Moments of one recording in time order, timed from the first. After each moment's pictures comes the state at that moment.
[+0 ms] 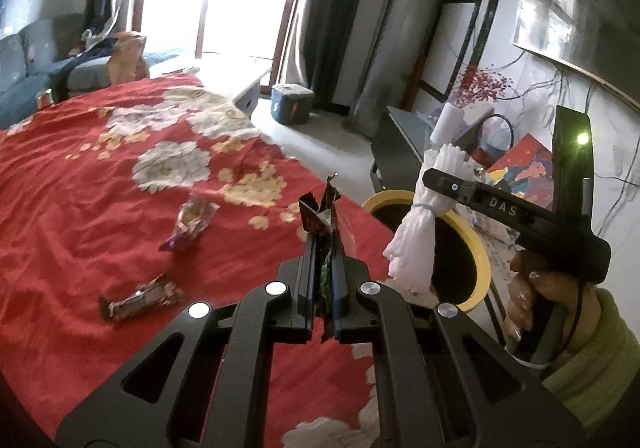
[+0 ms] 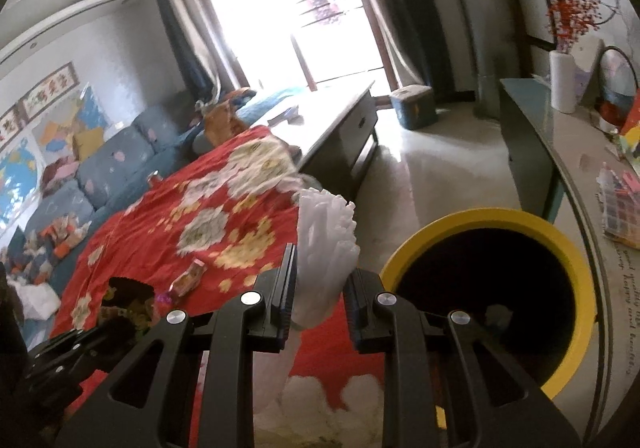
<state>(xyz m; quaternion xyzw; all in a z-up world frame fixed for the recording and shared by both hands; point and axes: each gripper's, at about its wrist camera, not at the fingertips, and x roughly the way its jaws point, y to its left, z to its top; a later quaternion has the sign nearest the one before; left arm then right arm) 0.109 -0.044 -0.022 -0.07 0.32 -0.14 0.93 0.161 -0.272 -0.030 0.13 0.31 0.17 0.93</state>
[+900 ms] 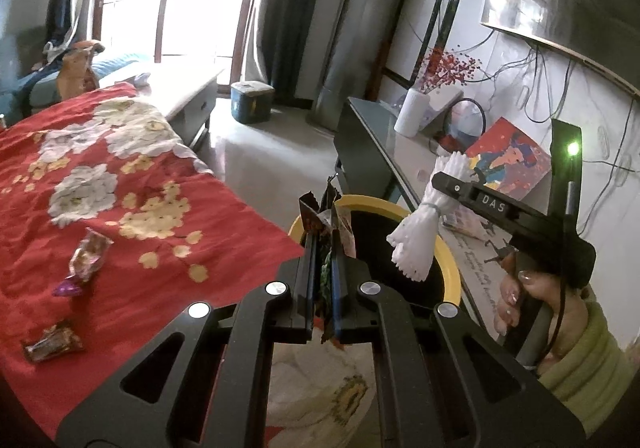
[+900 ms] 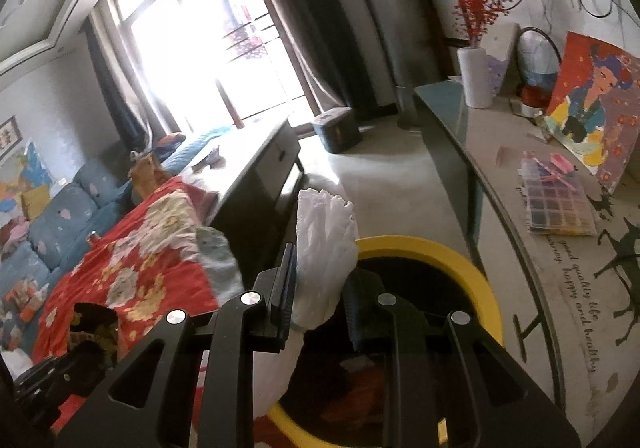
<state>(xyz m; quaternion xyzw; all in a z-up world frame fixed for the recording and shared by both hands) 0.155 -0.130 -0.029 -0.06 0.32 -0.19 0.92 0.175 -0.380 -0.050 0.18 0.28 0.04 0.94</state>
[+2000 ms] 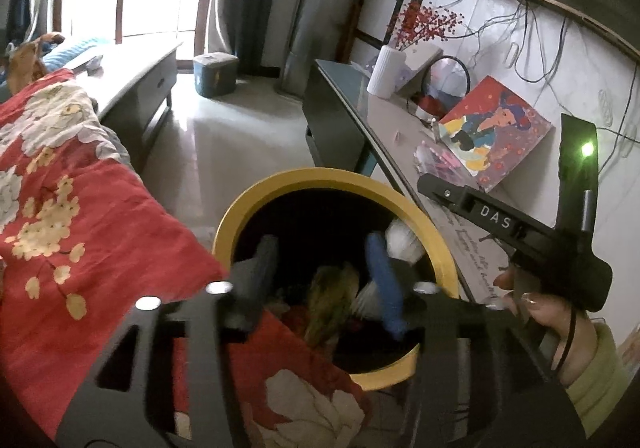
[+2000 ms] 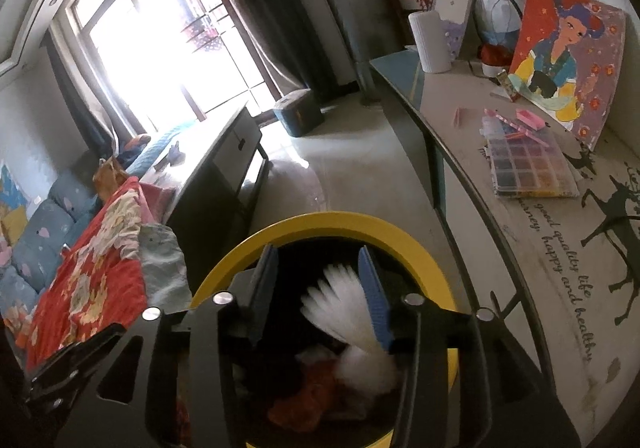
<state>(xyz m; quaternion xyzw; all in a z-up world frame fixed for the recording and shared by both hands) 0.207 -0.198 -0.072 -0.03 0.37 -0.25 0.90 0.188 -0.428 -0.100 0.21 0.32 -0.01 0.92</state>
